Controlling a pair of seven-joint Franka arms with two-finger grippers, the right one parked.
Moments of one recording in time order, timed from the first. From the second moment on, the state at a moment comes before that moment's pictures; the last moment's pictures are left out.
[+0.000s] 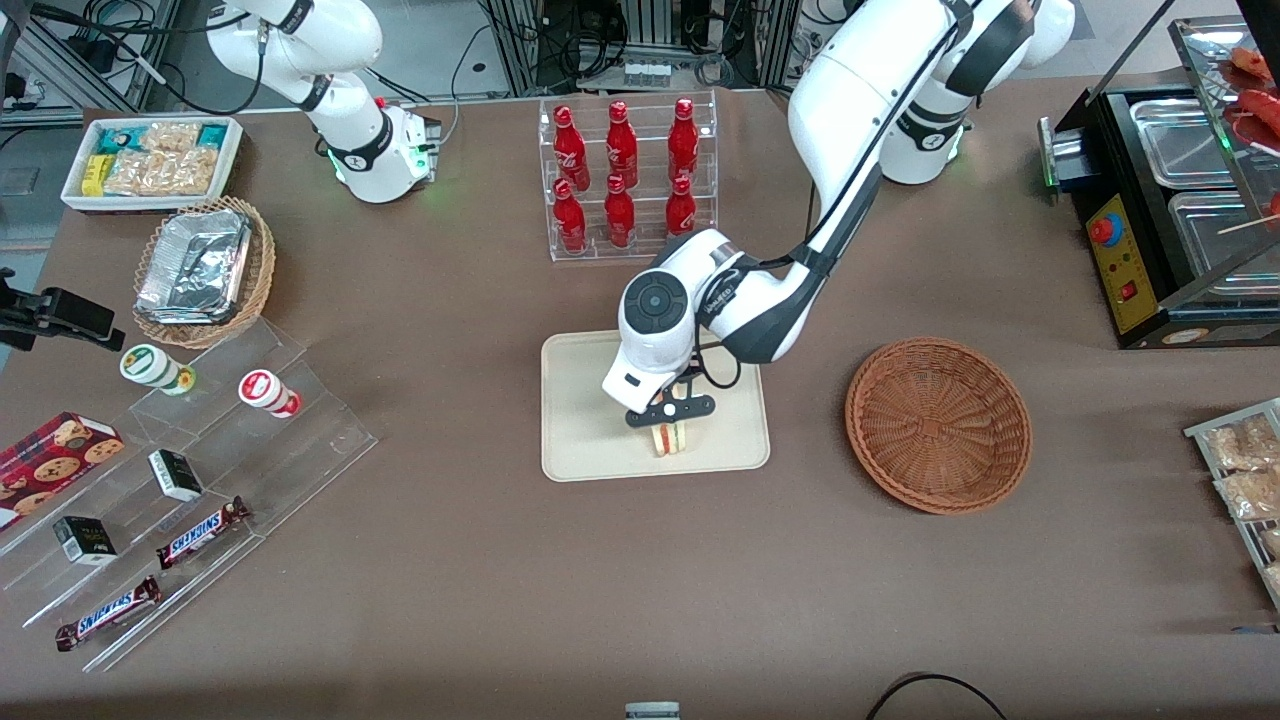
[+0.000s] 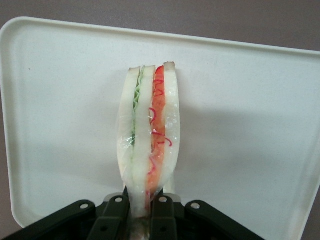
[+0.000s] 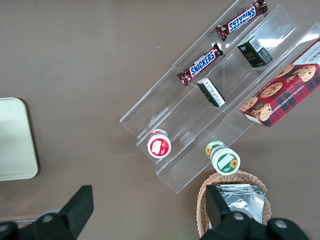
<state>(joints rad) -0.65 0.75 -0.16 -1.41 0.06 2.08 -0.97</state>
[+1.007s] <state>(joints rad) -0.67 0.74 -0.15 -1.34 0.06 2.08 -1.03</state>
